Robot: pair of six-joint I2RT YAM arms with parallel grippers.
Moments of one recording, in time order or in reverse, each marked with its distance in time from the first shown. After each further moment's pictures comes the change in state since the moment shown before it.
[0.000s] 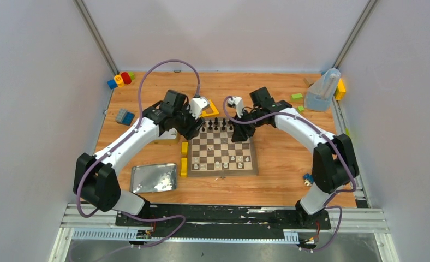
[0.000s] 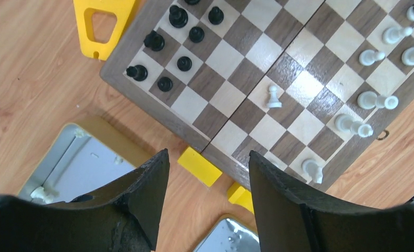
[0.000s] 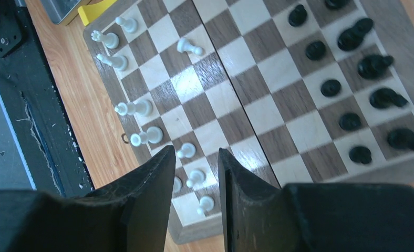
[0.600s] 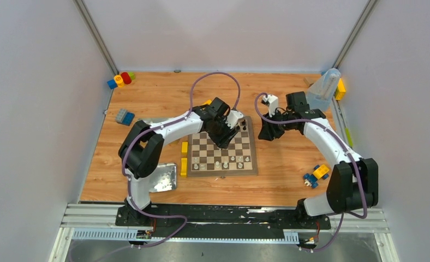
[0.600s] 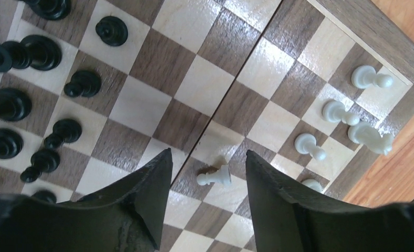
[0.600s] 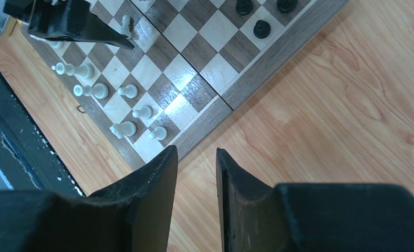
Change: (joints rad) left arm -0.237 0.479 0.235 0.055 0.041 -0.141; right arm -0.259 -0.228 -0.187 -0.012 0.057 0.003
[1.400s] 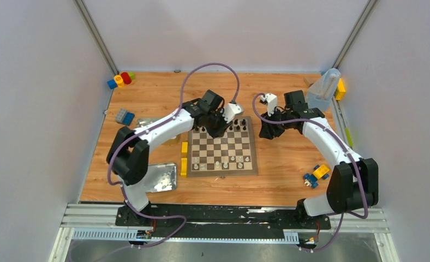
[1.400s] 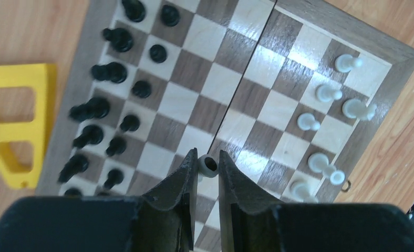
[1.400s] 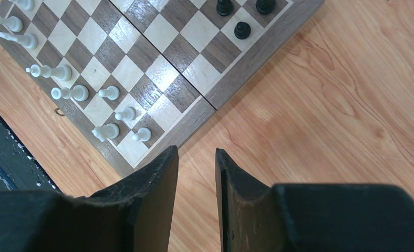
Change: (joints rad) left arm 0.064 -0.195 -0.027 -0.023 0.003 0.179; right arm 0.042 0.019 0.021 0.001 0.075 -0.018
